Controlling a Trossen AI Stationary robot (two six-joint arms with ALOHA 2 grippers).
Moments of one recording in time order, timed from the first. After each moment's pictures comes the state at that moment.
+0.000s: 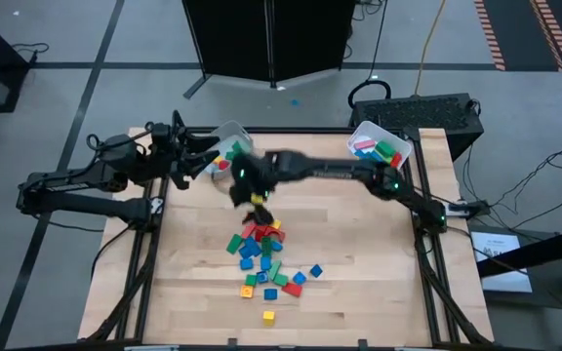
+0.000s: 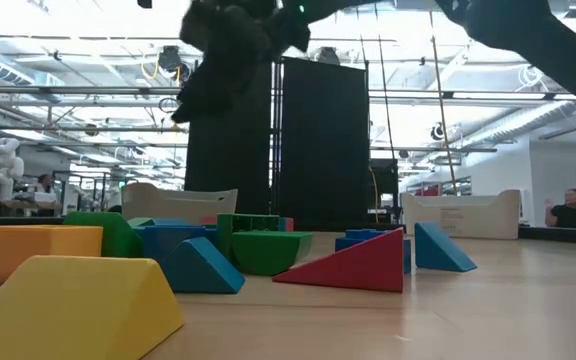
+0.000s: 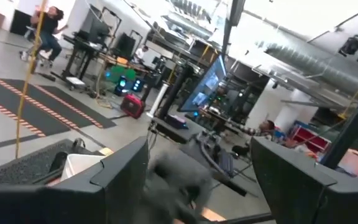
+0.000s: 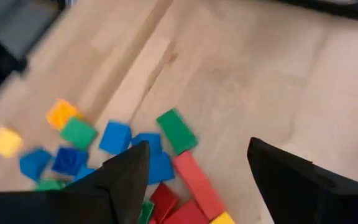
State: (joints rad) left arm 0.12 0.74 0.84 0.12 -0.11 -0.46; right arm -0.12 2.37 2.28 -0.84 -0.46 -0.38
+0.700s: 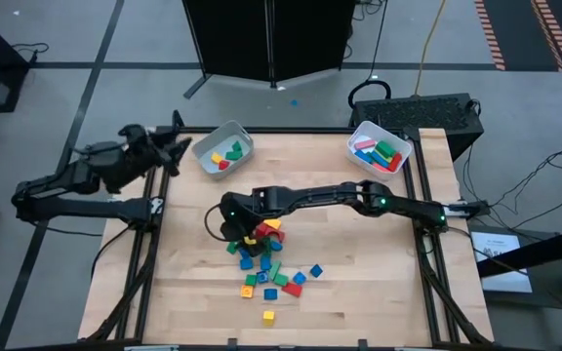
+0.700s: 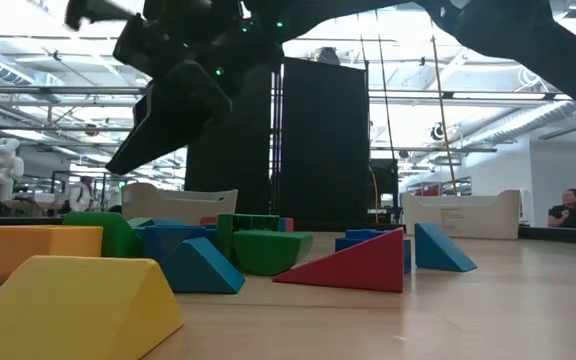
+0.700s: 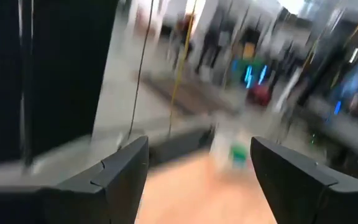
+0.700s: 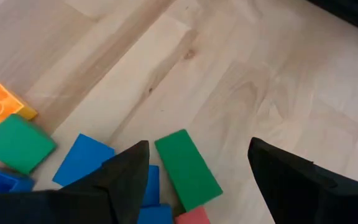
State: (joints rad) left arm 0.12 0.52 0.84 -0.44 -0.60 -0.42; right arm 0.02 2.51 2.28 -0.65 -0.29 -0.48
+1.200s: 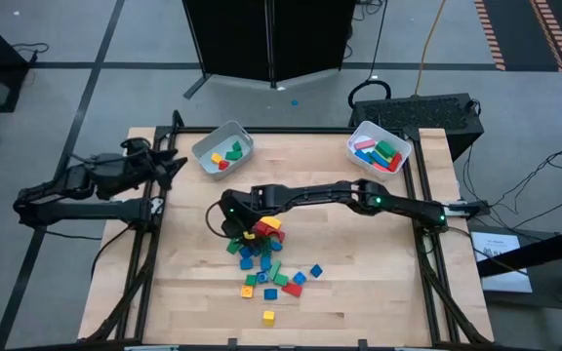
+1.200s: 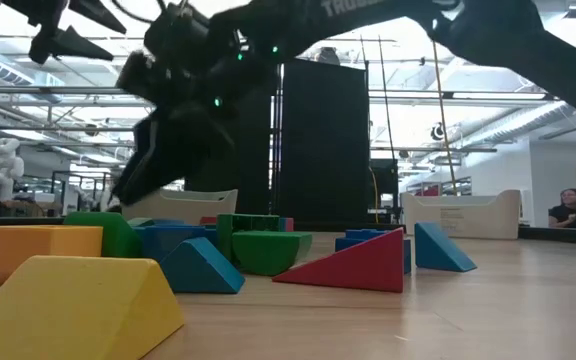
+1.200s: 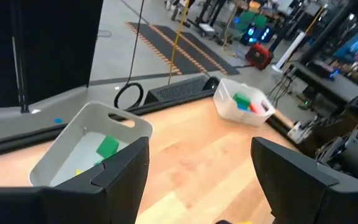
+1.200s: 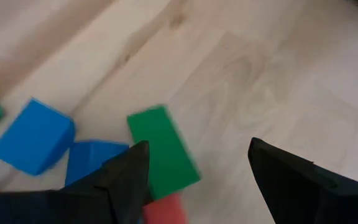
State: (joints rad) left arm 0.12 0.36 0.74 -0.70 -0.50 -0.60; right arm 0.00 2.56 2.28 -0.63 -0.28 -0.59
